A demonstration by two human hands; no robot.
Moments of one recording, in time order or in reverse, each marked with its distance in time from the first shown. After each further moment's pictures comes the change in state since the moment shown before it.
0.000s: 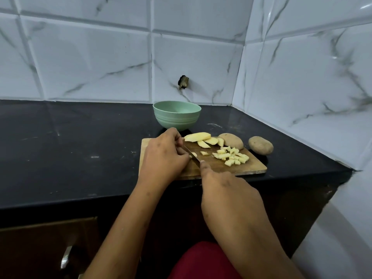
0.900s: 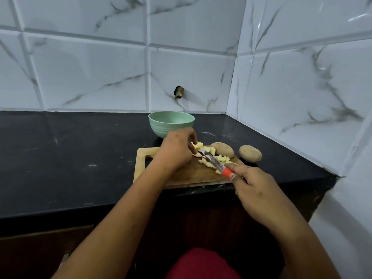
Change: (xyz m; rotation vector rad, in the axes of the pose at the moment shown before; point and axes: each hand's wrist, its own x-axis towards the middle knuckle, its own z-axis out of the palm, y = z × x) left_hand 0.048 0.025 0.016 0.020 -0.301 0.042; right_hand -0.001 0.069 -0.008 0.672 0.195 0.123
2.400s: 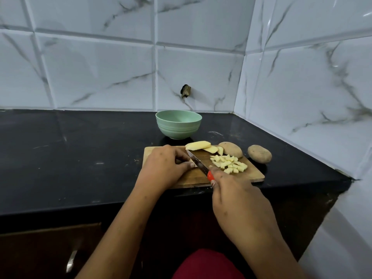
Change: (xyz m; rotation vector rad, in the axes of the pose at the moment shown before) left_hand -0.046 -0.020 -0.014 0.148 0.055 -0.091; right_hand -0.015 -0.029 0.036 -0.361 0.029 -0.166
